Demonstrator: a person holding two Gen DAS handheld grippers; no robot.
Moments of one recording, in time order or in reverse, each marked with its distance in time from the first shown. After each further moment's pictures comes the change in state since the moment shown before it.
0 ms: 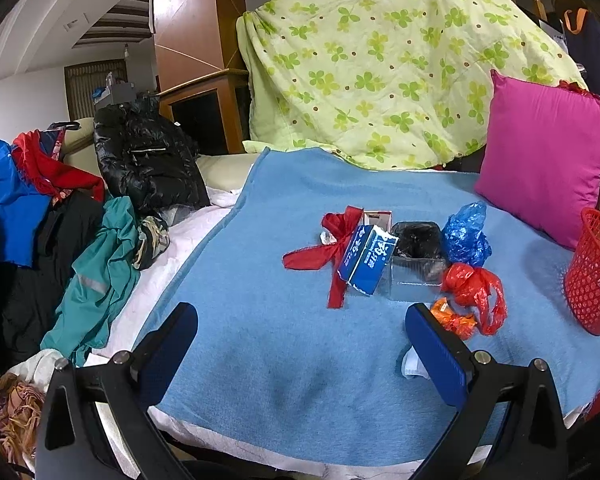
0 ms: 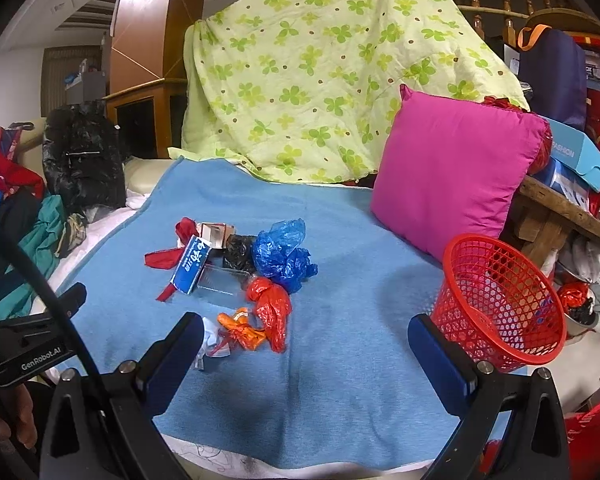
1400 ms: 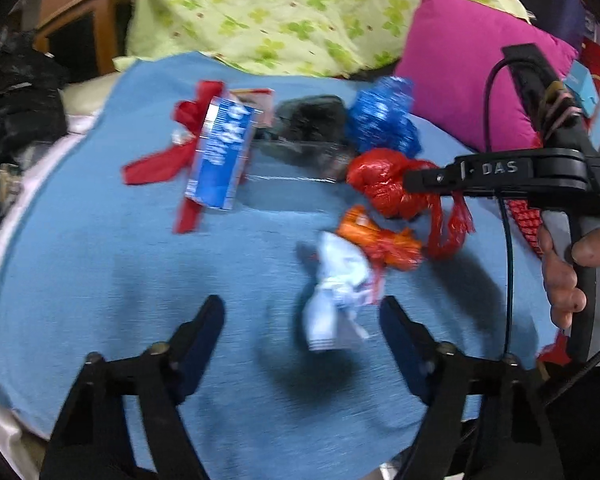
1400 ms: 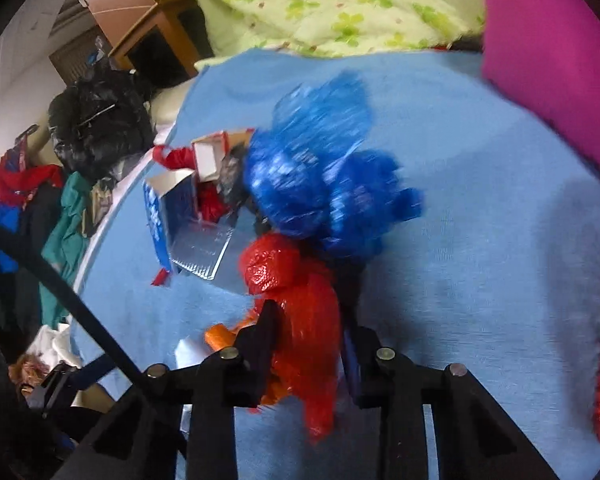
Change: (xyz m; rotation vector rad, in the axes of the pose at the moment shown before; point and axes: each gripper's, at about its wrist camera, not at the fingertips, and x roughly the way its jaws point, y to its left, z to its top) left arm 0.118 -0.071 -0.051 0.088 0.335 -0.438; right arm 0.245 -0.010 -0.007 0.115 0.438 0.395
